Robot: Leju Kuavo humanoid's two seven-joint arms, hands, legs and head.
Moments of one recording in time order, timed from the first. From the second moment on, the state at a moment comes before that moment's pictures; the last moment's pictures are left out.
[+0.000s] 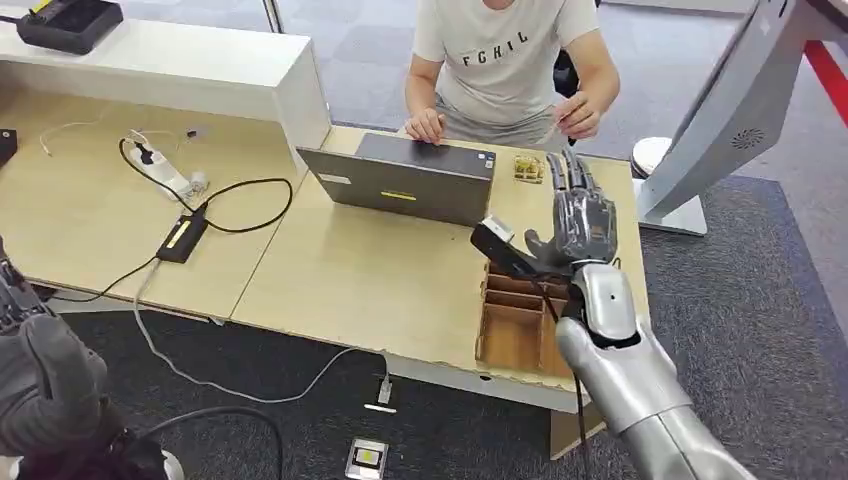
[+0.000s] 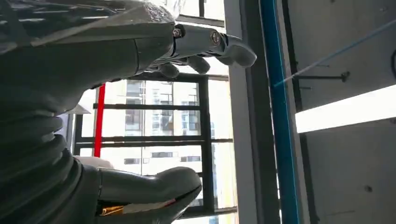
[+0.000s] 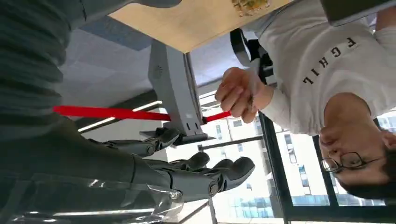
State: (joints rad) left arm 0.25 0.12 -0.43 -2.41 0.14 0.69 -0.69; right arm -0.78 0.04 0.63 -0.79 1.16 -0.42 0.15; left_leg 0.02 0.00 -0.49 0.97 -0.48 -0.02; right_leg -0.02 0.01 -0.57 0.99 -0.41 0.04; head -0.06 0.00
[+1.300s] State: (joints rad) left arm 0.31 0.09 -0.34 -2.39 0.27 0.38 -0.70; right arm -0.34 -0.20 0.55 -1.43 1.15 -0.33 0.20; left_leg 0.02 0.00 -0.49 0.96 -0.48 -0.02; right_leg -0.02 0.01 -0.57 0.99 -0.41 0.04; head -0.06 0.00
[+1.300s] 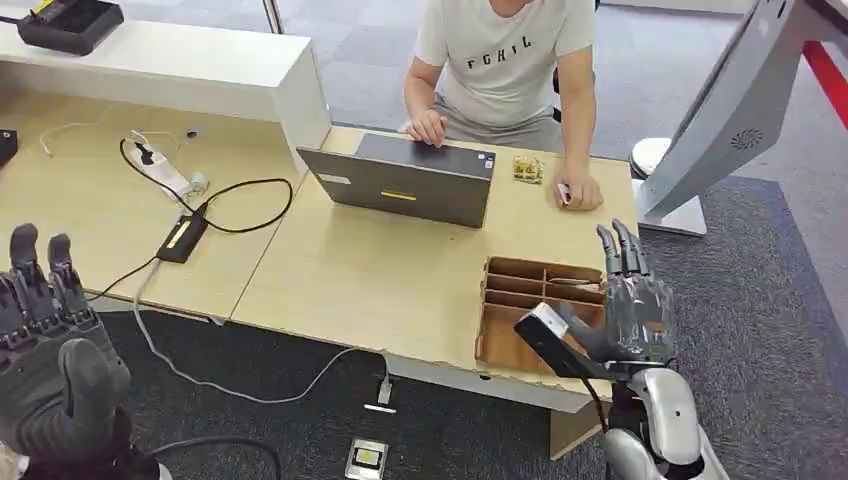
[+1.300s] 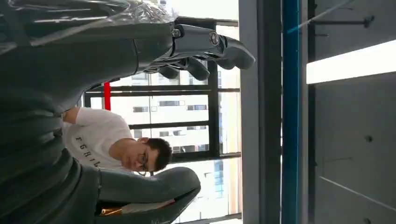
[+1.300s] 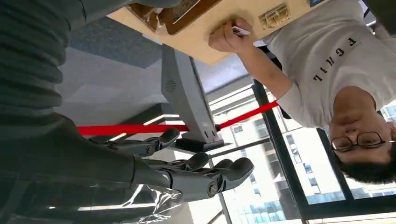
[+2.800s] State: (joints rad) left arm 0.31 0.06 -0.32 -2.39 0.27 0.43 -0.70; right arm -0.56 -0.11 0.58 -0.84 1.10 -0.38 0.18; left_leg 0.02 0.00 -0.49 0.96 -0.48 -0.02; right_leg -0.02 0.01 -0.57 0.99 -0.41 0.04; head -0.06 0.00
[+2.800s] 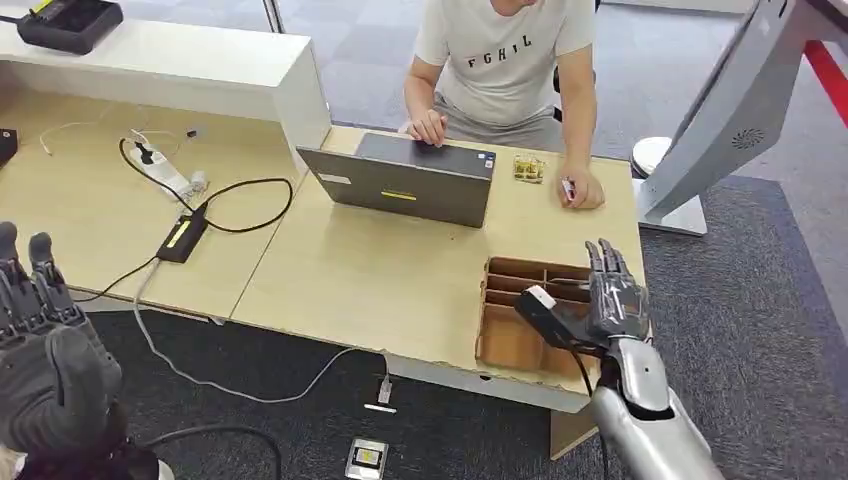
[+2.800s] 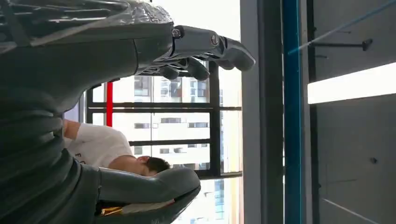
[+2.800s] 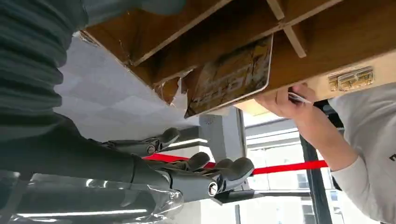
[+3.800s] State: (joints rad) left arm 0.31 0.06 -0.32 -2.38 0.28 0.38 -0.70; right arm -0.53 -0.12 0.57 -0.96 0.97 -0.30 0.13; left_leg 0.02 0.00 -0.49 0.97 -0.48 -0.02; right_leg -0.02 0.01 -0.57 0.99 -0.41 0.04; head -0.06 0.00
